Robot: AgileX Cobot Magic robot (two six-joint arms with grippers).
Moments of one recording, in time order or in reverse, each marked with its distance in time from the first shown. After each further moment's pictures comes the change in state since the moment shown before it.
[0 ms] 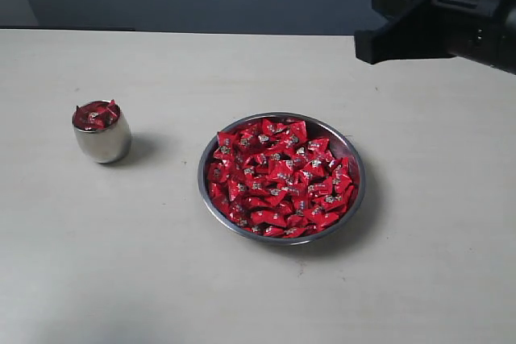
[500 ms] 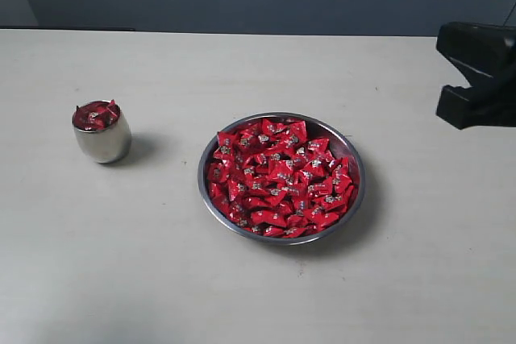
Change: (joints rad) left arm 0.000 0.000 0.000 0.000 0.000 0.000; right arm 0.000 -0.343 0.251 0.137 -0.010 0.000
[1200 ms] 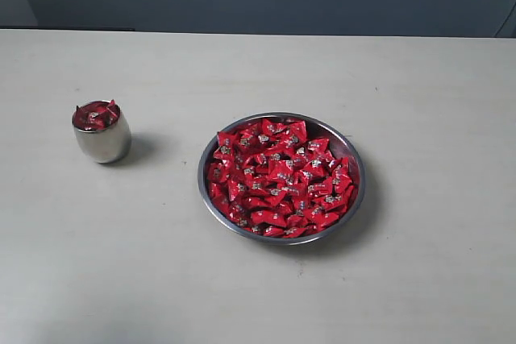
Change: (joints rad) left arm 0.000 0.000 0.000 0.000 0.000 0.000; right arm 0.000 -0.351 0.041 0.039 0.135 0.008
